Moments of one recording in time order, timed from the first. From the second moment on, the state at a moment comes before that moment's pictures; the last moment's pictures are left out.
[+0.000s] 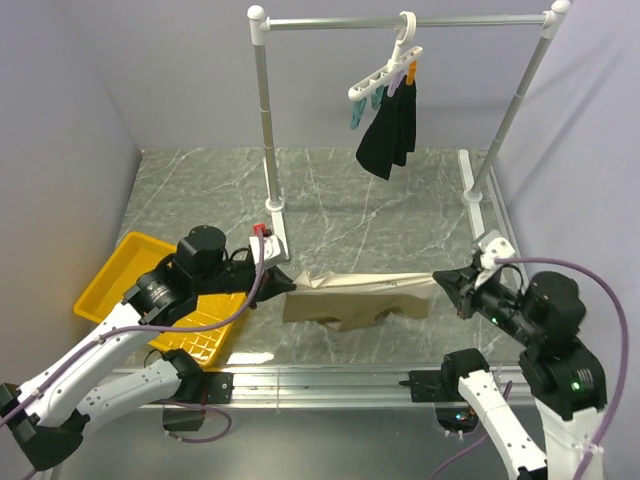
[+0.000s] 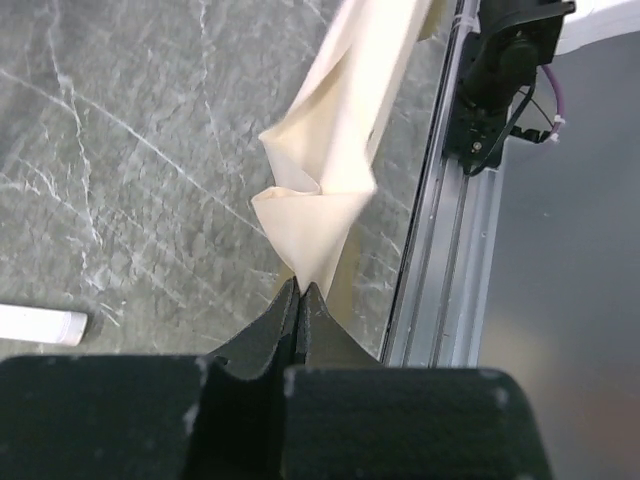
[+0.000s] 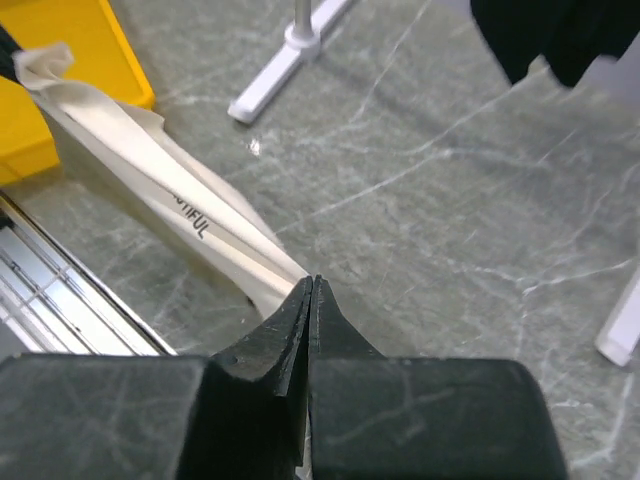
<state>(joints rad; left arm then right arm) -0.74 0.84 0.91 -0.49 0.53 0.12 0.20 0.48 1.08 -0.93 -0.44 -0.17</state>
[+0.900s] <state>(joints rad) -0.66 1.75 1.06 -0.11 0.17 -0.03 0.20 1.36 0.85 -0.35 -0.03 -0.14</state>
